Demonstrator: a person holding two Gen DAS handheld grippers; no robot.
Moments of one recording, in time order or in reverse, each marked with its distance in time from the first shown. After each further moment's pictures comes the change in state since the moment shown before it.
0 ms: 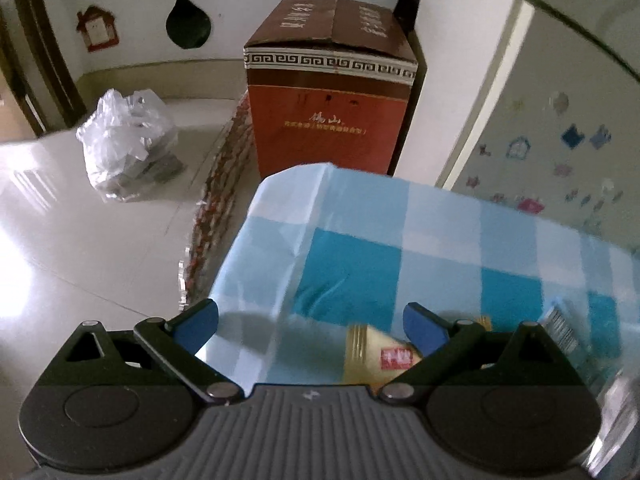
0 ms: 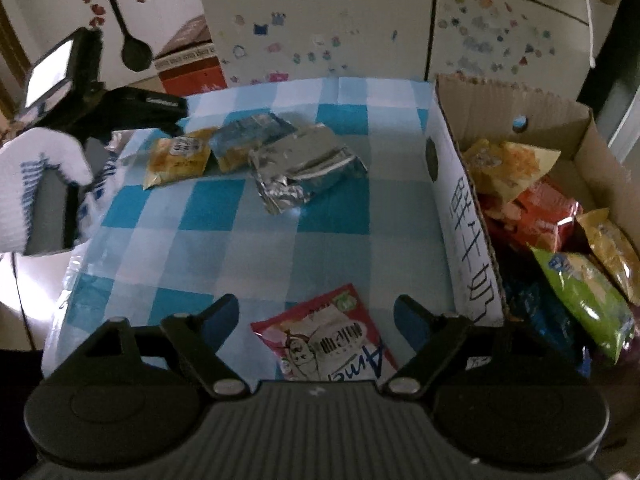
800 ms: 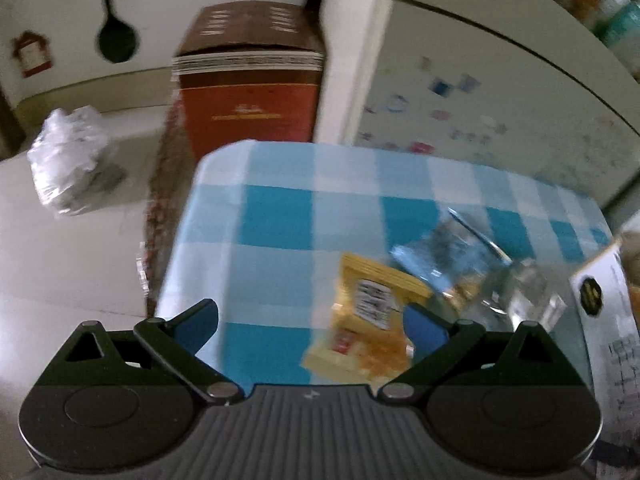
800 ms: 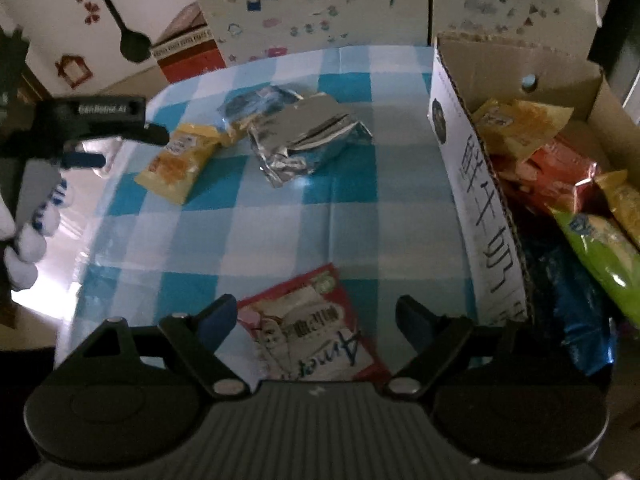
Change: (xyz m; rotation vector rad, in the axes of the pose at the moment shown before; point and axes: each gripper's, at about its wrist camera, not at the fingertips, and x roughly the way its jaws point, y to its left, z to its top) left arm -0.055 -0.007 -0.033 0.167 0.025 -0.222; right arm 0.009 -0.006 -0.005 0.039 0.071 0.061
